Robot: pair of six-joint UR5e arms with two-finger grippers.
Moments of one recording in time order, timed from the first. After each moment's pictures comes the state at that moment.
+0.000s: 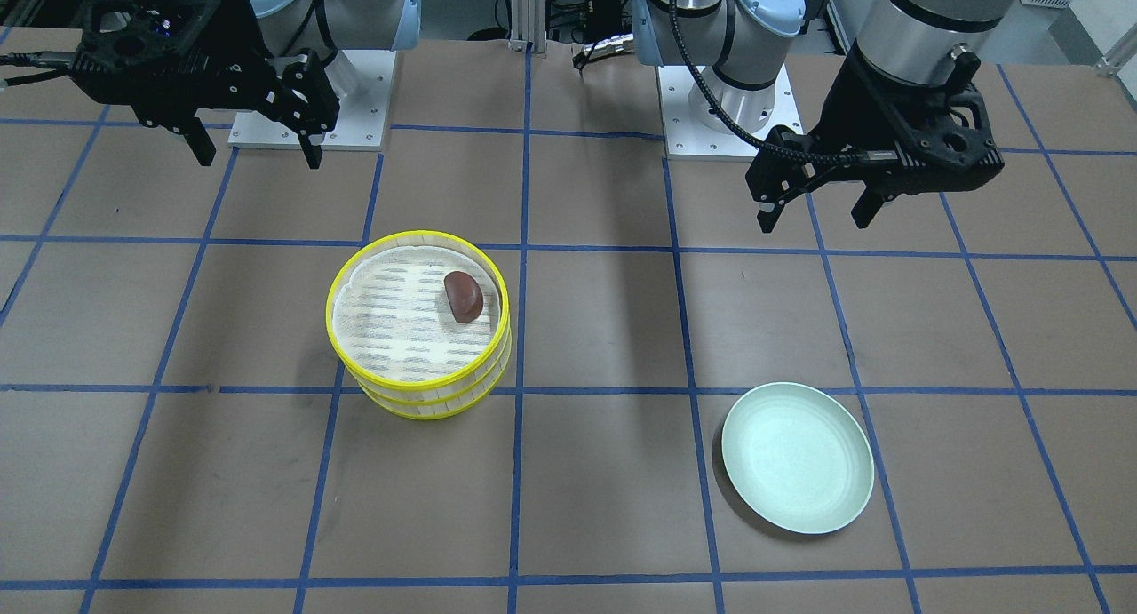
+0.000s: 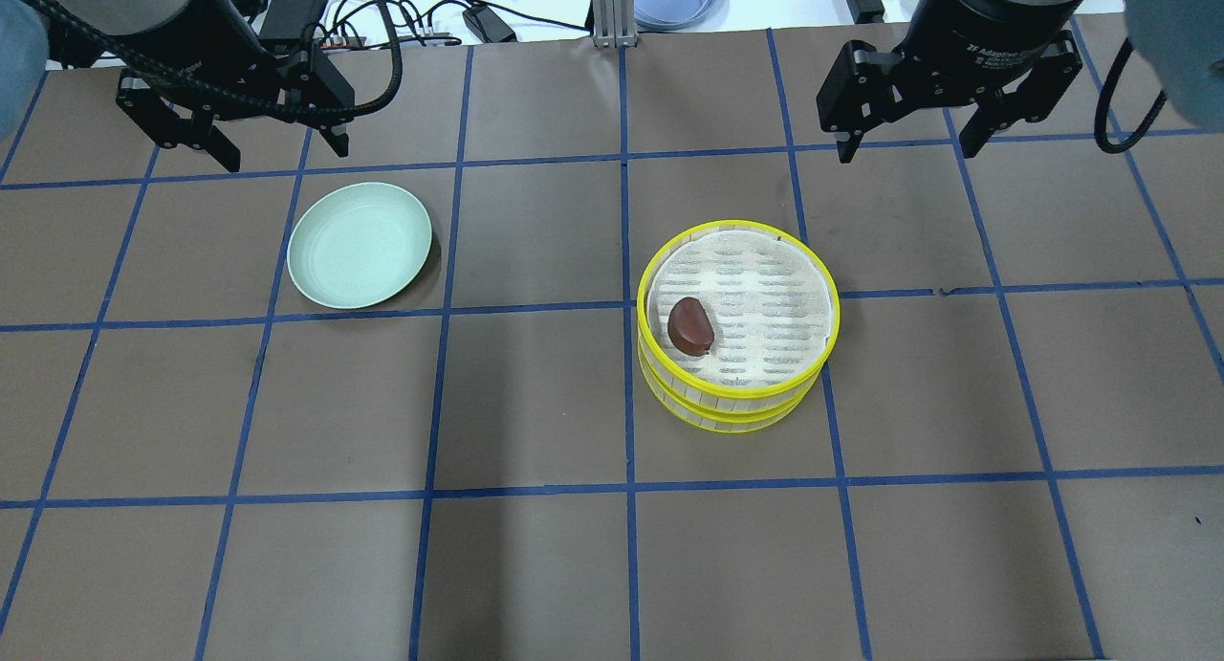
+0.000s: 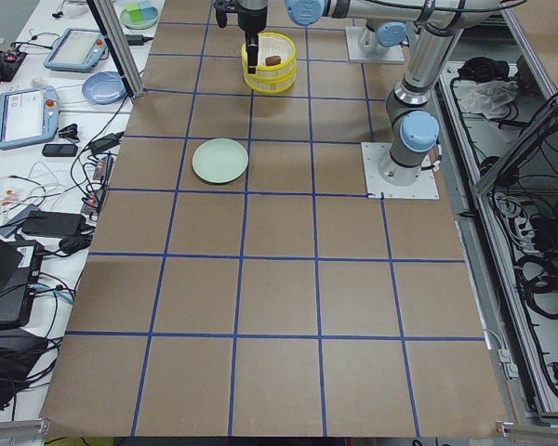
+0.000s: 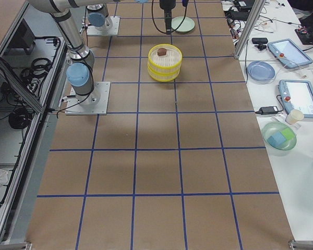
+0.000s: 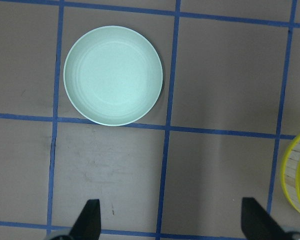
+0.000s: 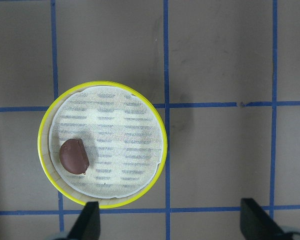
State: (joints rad) left arm -1.52 -1.59 -1.51 -1.51 1.56 -0.05; right arm 1.61 -1.61 1.50 -1.54 -1.57 0.05
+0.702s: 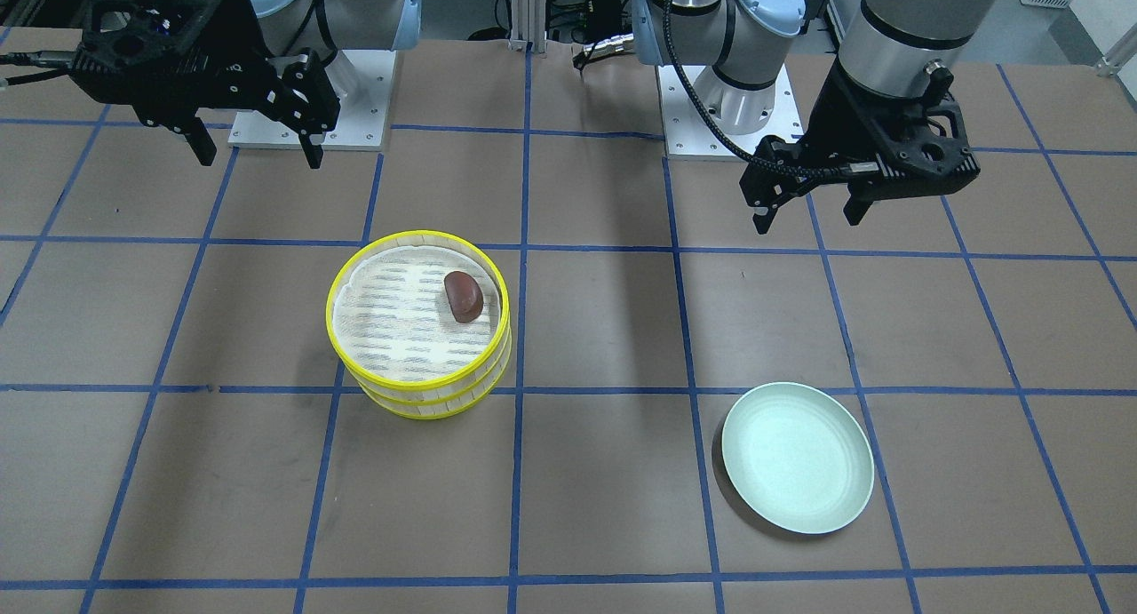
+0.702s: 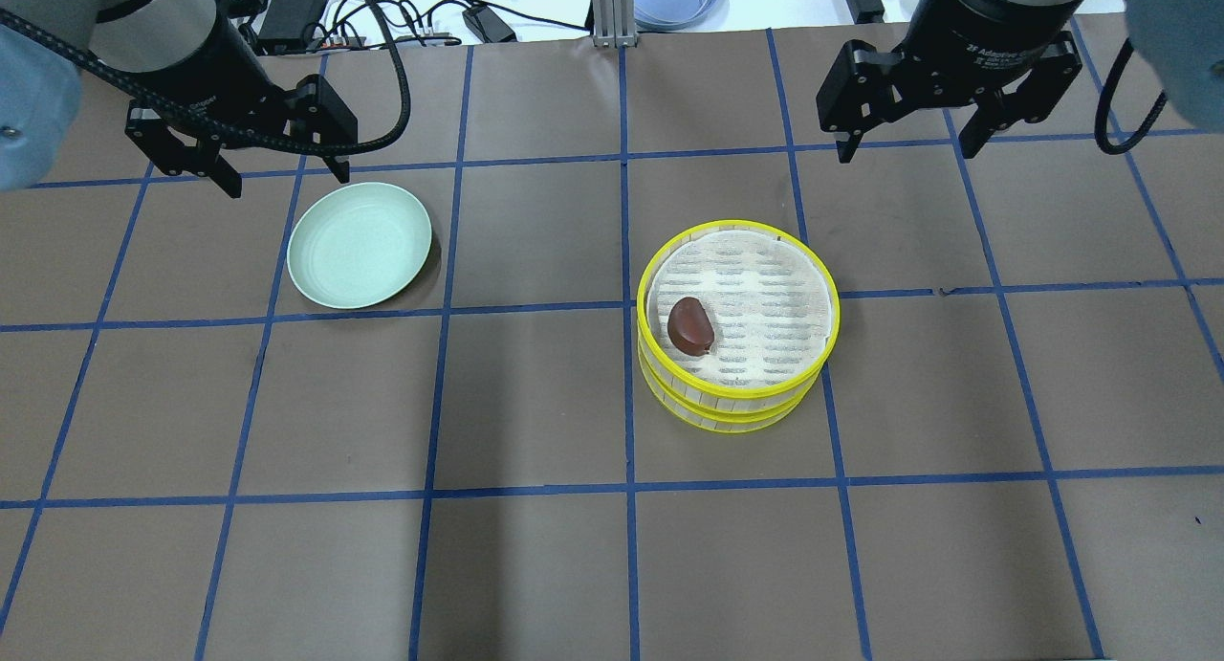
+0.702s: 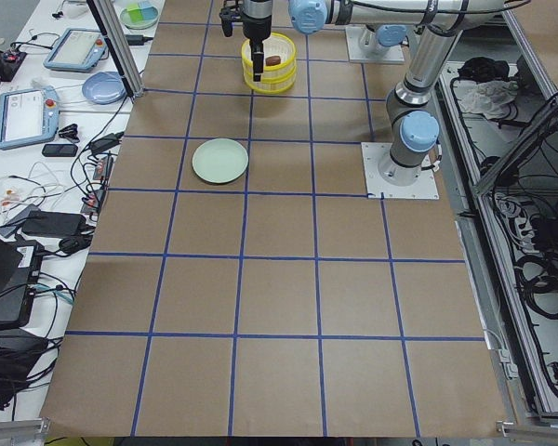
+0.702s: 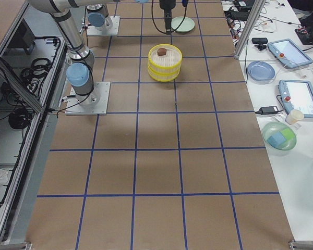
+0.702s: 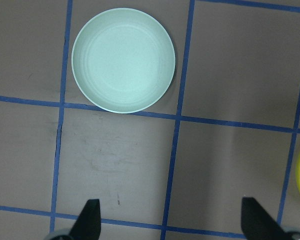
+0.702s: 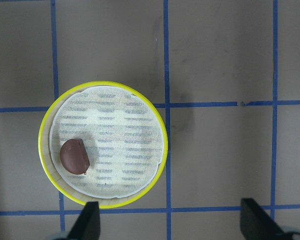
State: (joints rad) left arm -1.53 -1.56 -1.57 -1.51 1.60 -0.08; right arm 1.61 -1.61 1.50 -1.54 -1.57 0.05
